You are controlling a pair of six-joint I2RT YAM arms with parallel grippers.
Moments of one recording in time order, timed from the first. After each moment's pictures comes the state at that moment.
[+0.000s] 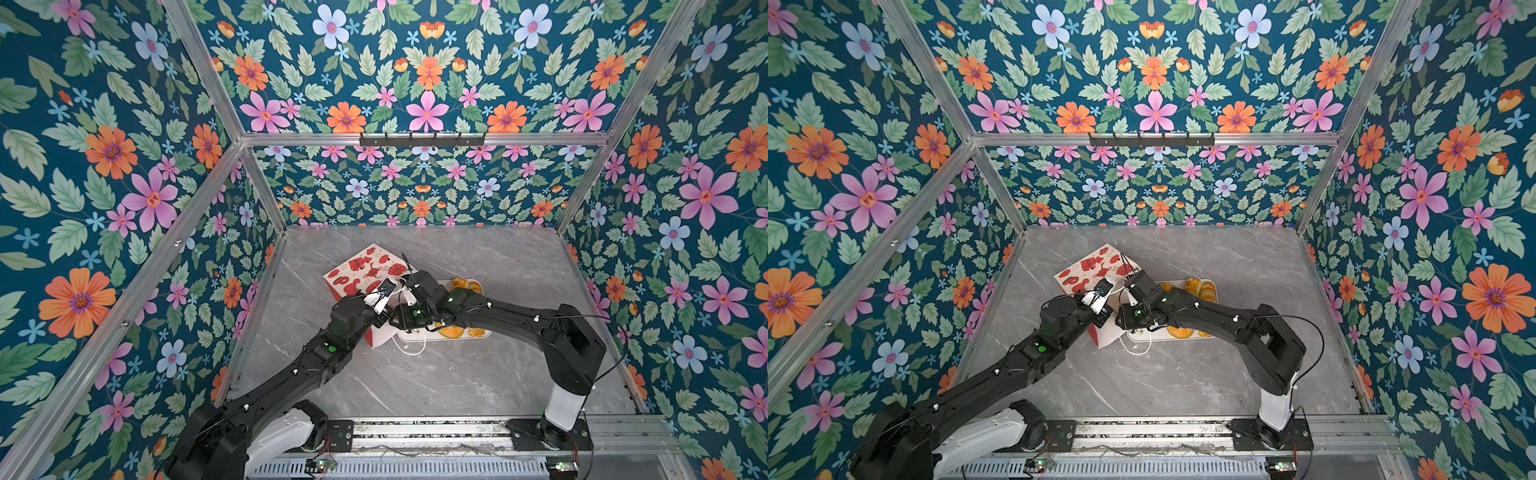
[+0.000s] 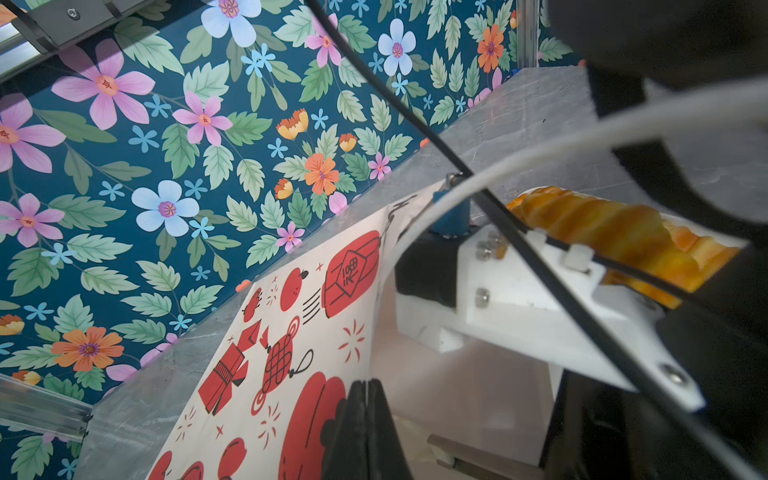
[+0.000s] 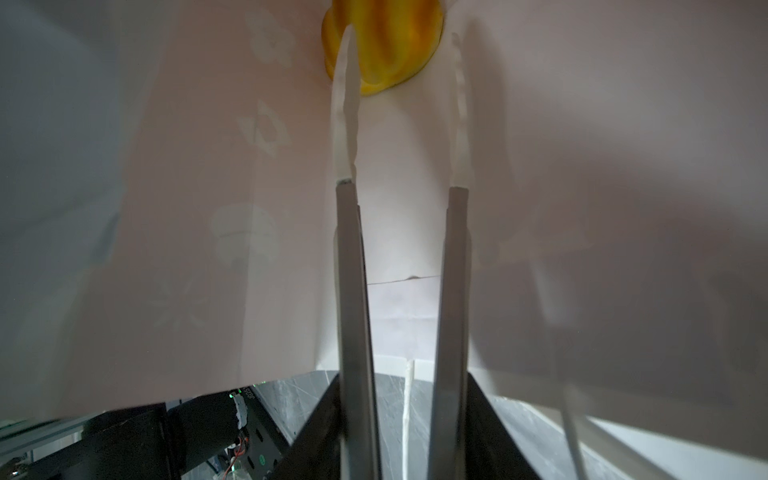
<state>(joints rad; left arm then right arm) -0.65 1.04 0.51 0.30 -0.14 0.36 0.87 1.81 1.29 -0.34 -0.26 0.66</state>
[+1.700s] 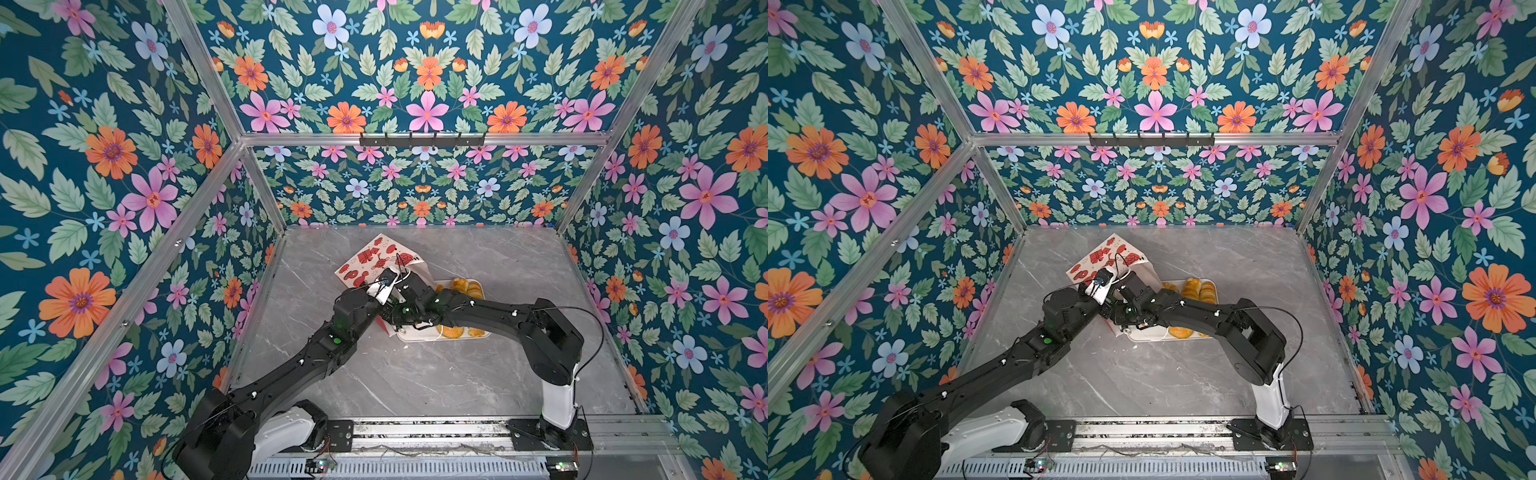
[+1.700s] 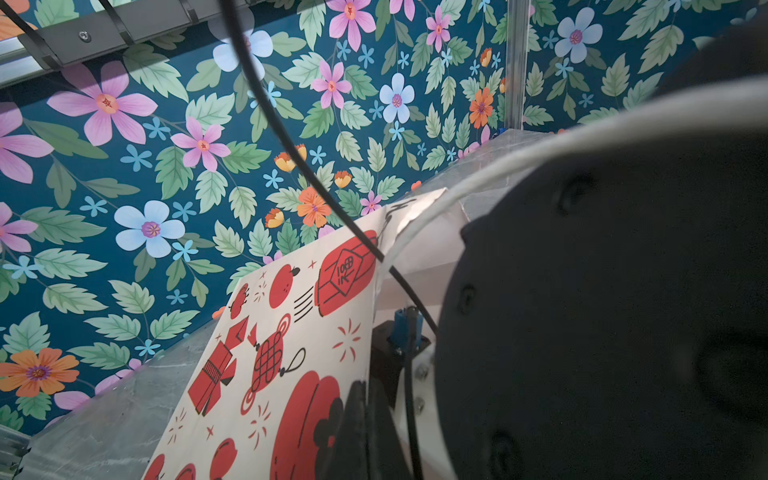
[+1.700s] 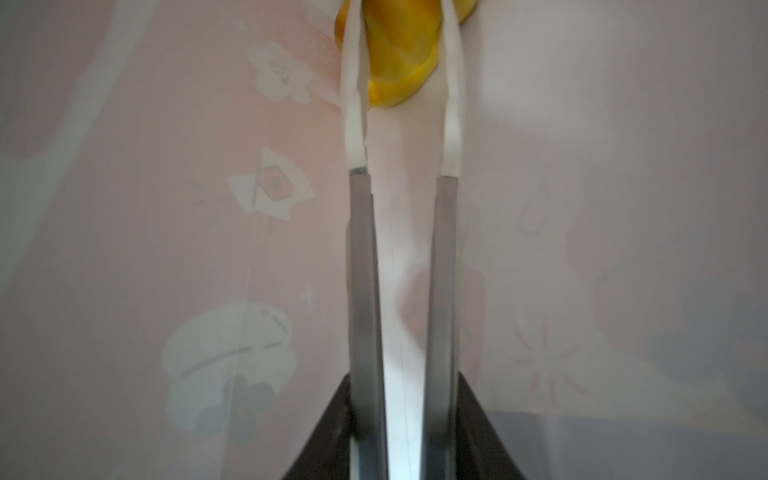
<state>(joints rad) -0.65 1.11 0.58 0.38 -0.09 0.26 0.89 1.95 1.39 -0.27 -0.17 0.76</state>
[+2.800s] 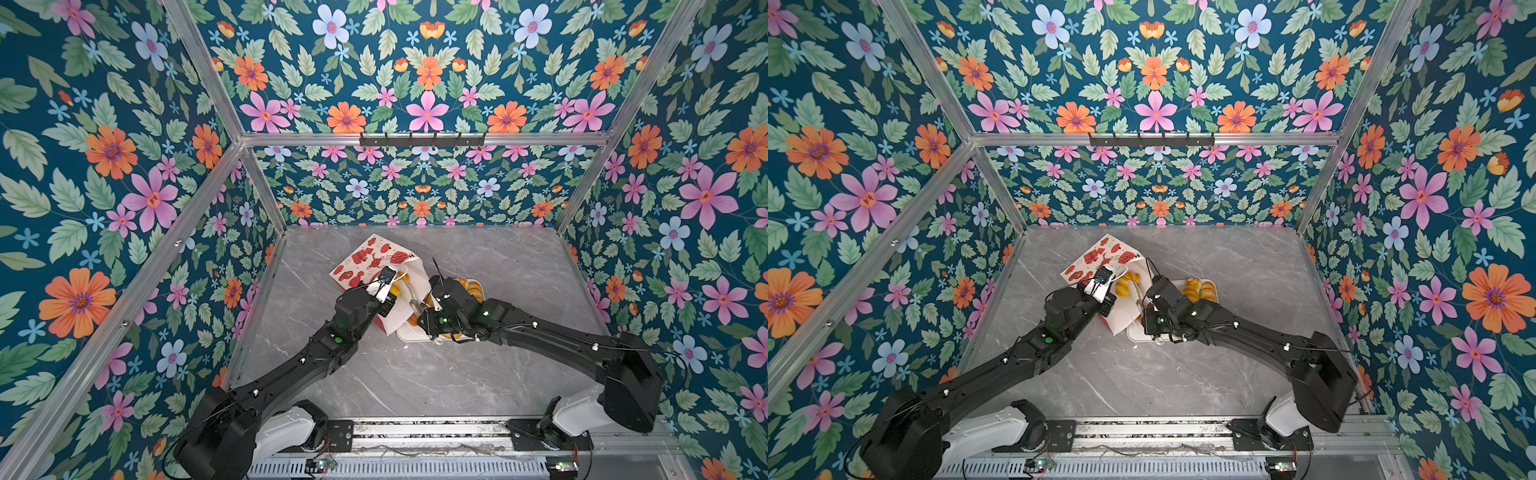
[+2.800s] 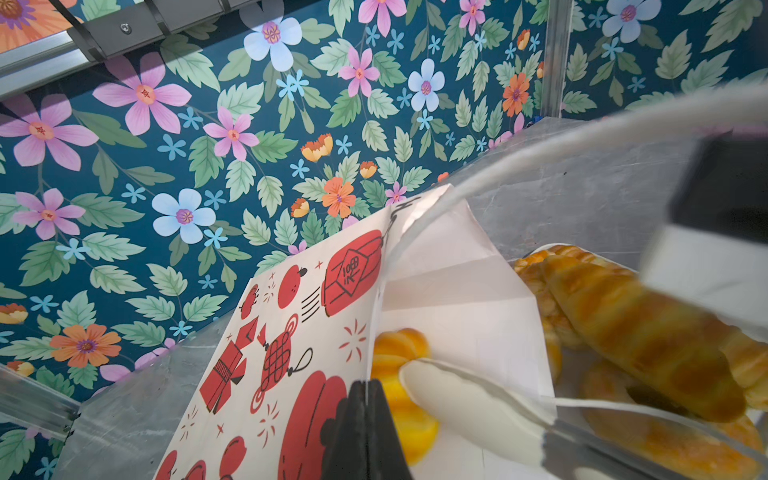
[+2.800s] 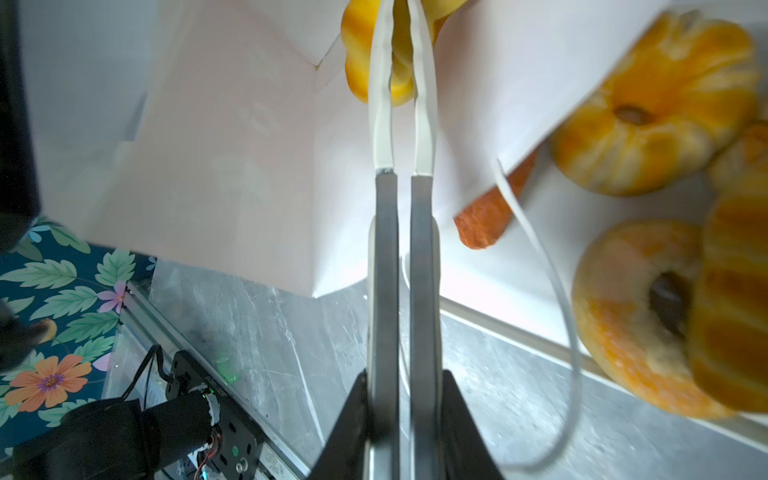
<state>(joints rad) -0.65 1.13 0.59 0.38 -0.20 0.27 0.88 1.45 1.07 -0.45 -0.07 0.69</state>
